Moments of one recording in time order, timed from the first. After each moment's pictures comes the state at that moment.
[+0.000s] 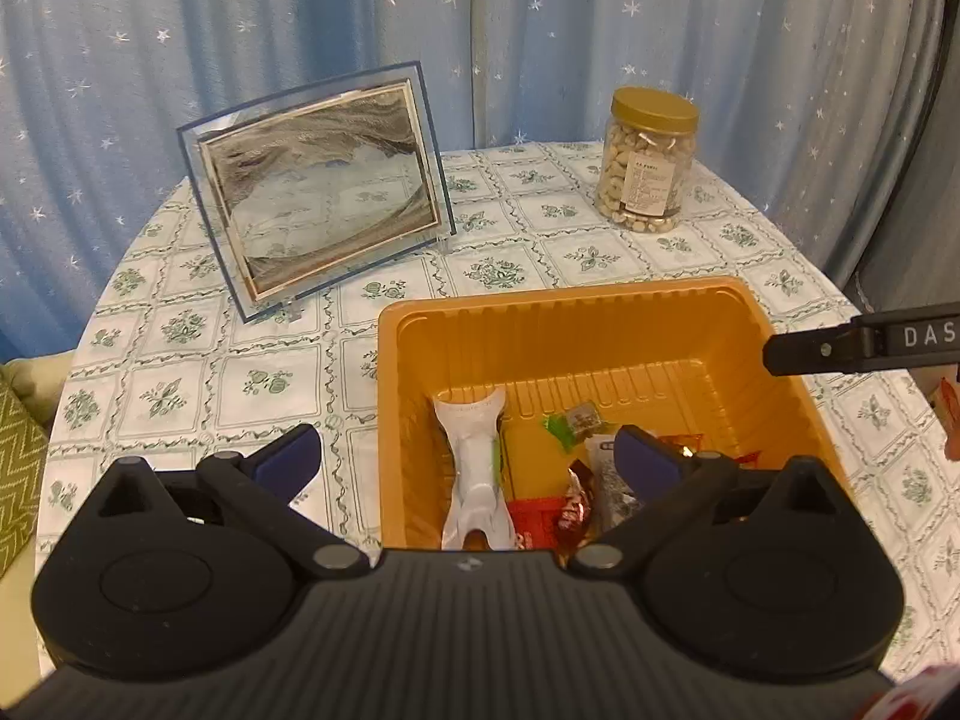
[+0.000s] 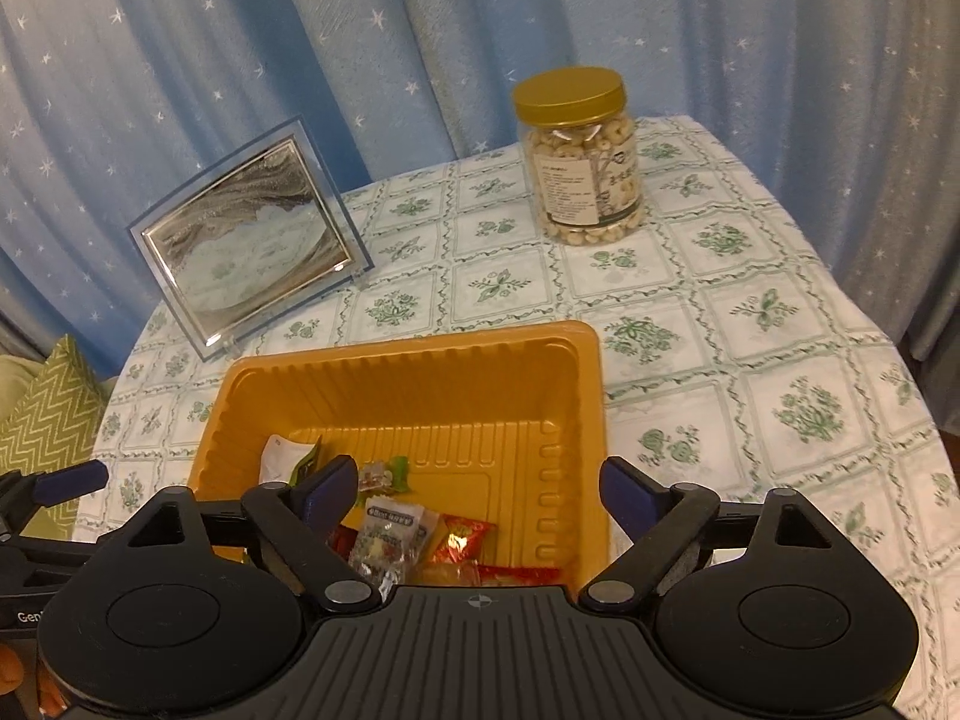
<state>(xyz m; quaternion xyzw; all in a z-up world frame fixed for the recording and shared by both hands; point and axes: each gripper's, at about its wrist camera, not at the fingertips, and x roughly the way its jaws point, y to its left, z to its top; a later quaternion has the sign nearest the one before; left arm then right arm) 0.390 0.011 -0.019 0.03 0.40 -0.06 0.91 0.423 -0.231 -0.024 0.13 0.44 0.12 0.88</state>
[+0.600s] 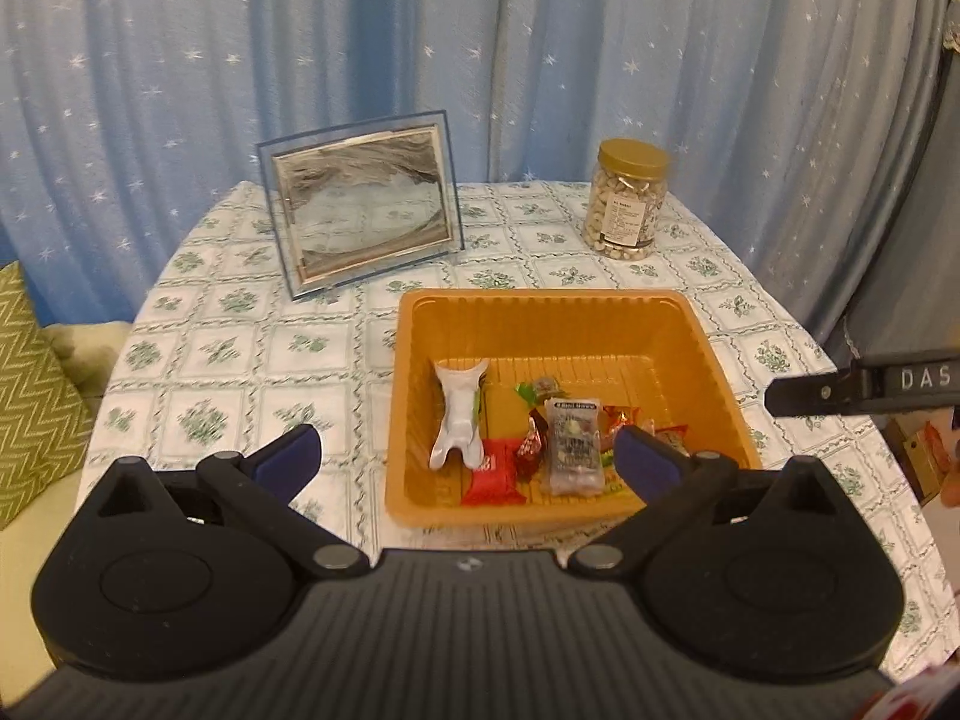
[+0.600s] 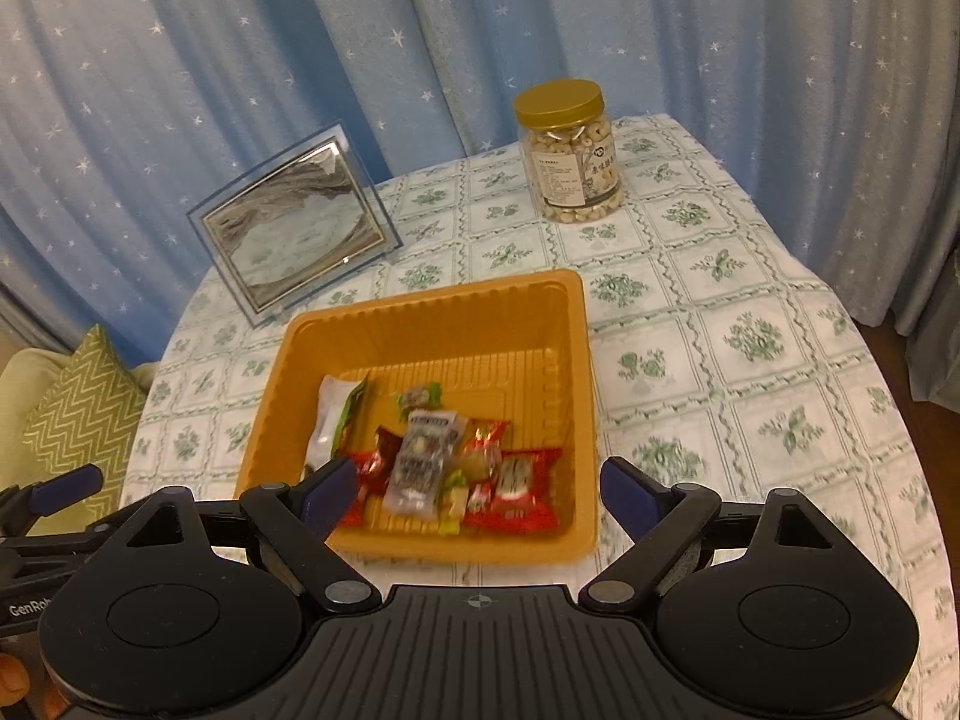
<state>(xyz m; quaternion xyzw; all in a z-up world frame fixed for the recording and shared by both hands) 0.284 0.011 0.033 0.00 0.37 -0.03 0.93 0.325 -0.235 0.024 0.14 0.44 0.12 0.88</state>
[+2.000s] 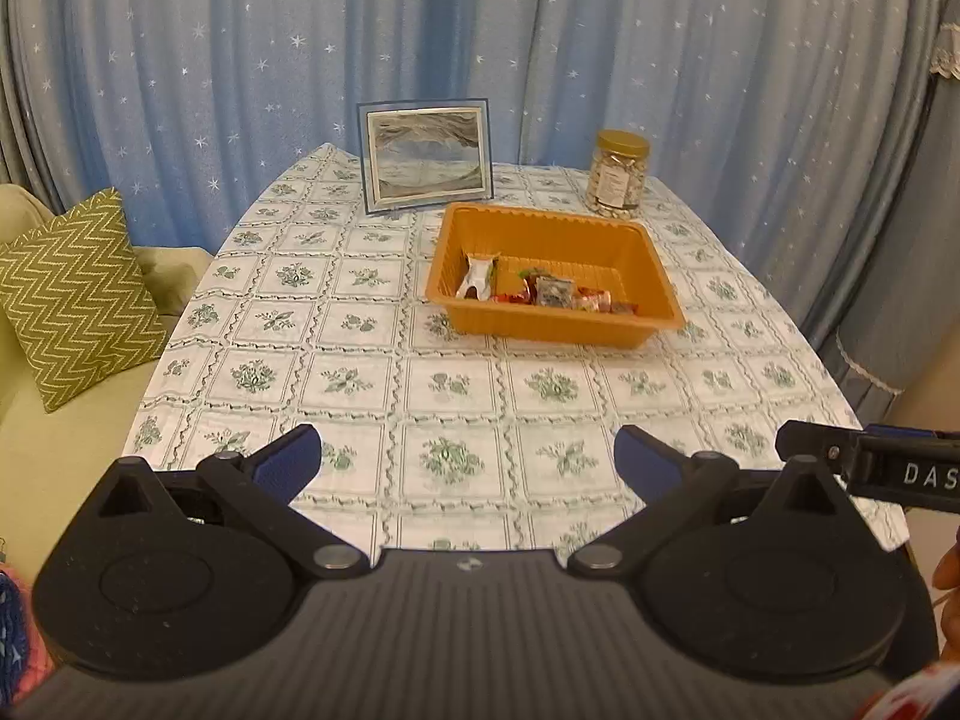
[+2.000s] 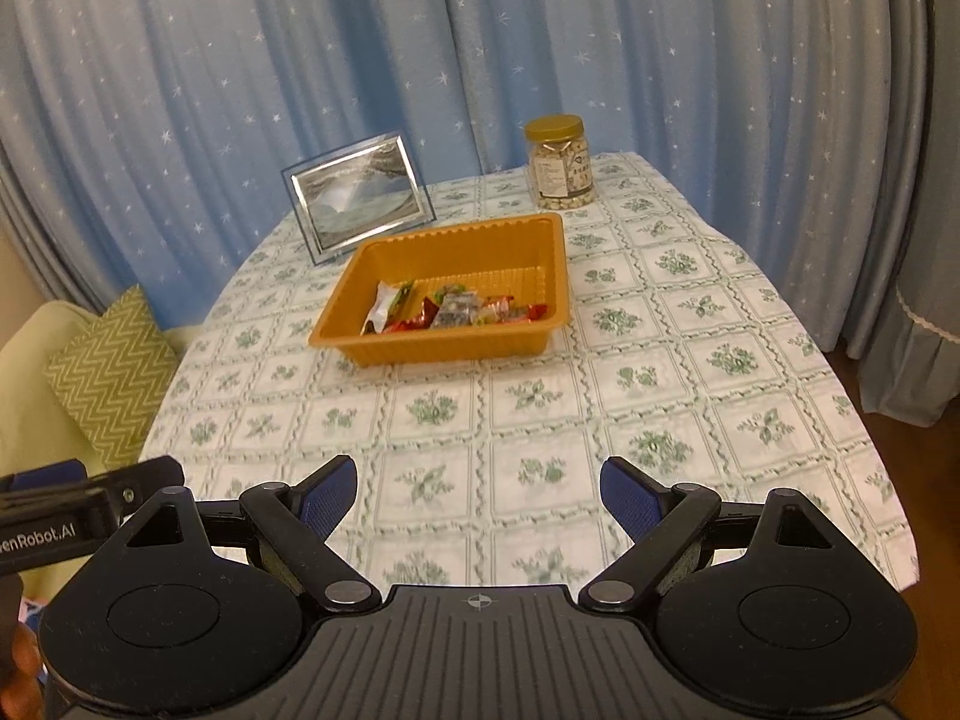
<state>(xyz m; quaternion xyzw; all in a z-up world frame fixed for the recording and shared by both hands) 0.051 0.002 0.042 -0.03 0.35 0.01 0.94 0.073 -0.223 0.034 0.09 0.37 0.11 0.92</state>
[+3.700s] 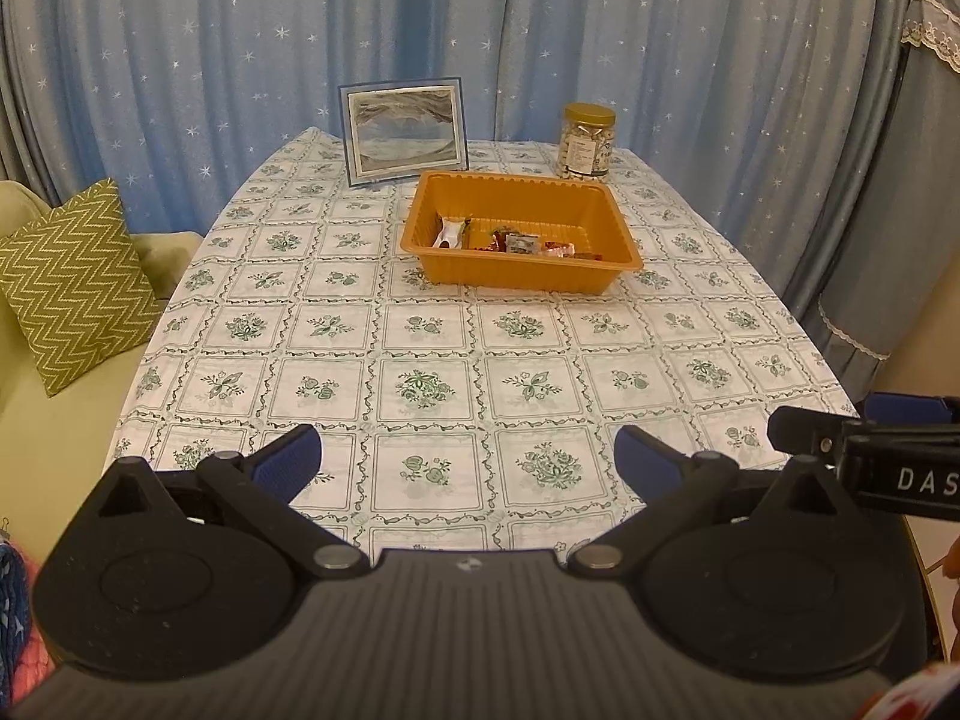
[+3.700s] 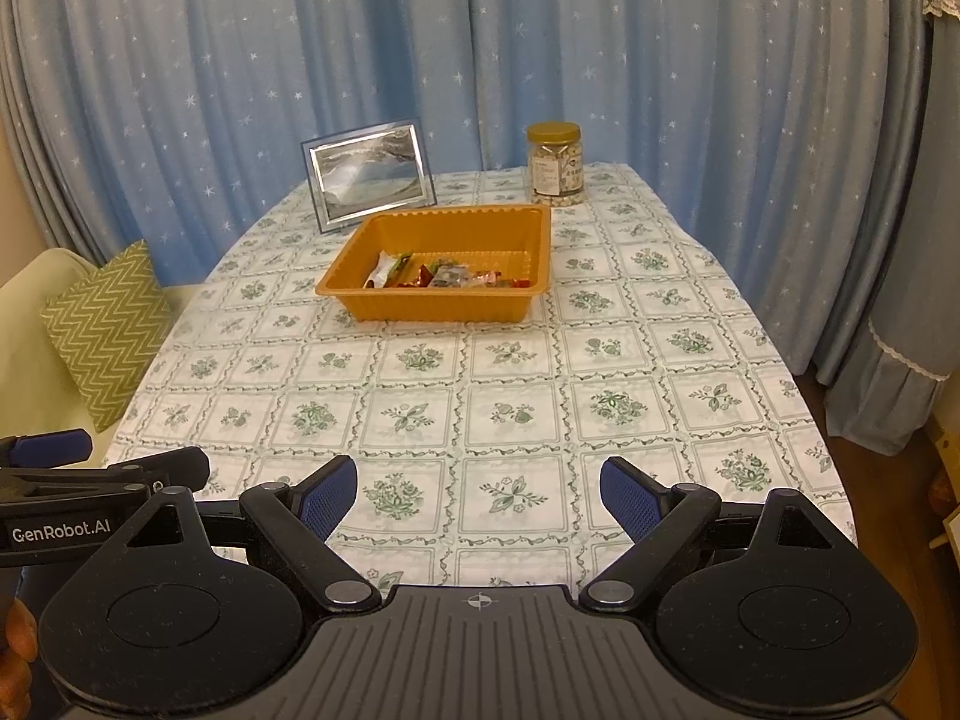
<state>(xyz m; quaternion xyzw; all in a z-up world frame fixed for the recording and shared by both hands) -0.006 -0.020 0.037 -0.02 0.36 -0.01 0.93 0.008 -0.227 0.036 0.05 0.36 0.10 0.93</state>
